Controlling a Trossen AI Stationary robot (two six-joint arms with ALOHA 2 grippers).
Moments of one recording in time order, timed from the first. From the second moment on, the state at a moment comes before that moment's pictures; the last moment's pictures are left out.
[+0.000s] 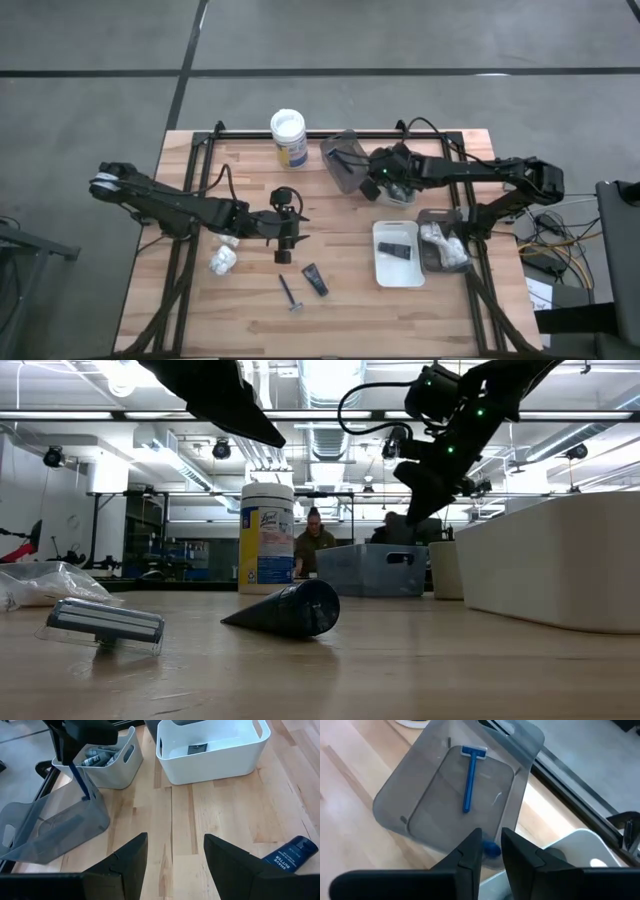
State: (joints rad) left arm -0.24 1.33 0.93 -0.20 -0.37 0.02; right arm -0.30 1.41 0.87 -0.34 0.42 0.26
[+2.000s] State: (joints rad) left arm -0.28 1.39 0.91 -0.30 -0.20 -0.14; right arm -0.07 1.41 0.87 -0.26 0.28 0.35
